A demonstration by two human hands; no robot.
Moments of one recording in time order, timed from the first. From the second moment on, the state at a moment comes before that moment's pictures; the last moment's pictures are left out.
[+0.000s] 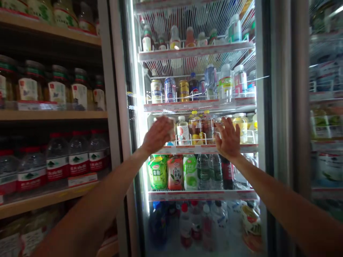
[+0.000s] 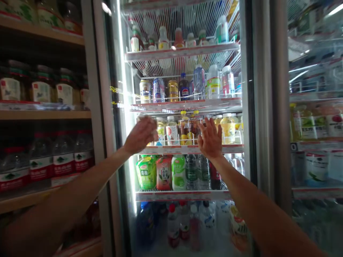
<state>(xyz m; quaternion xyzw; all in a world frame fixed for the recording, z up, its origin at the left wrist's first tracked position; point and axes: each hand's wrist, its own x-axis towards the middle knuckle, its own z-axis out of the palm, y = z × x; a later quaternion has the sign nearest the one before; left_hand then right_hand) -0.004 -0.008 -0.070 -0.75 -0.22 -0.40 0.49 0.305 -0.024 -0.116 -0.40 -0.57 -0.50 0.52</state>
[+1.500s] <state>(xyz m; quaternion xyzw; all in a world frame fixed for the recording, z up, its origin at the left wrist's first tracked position) 0.022 -0.008 -0.048 -0.69 -0.21 -0.45 0.53 0.305 -0.023 -0.117 -0.40 -0.57 -0.51 0.51</state>
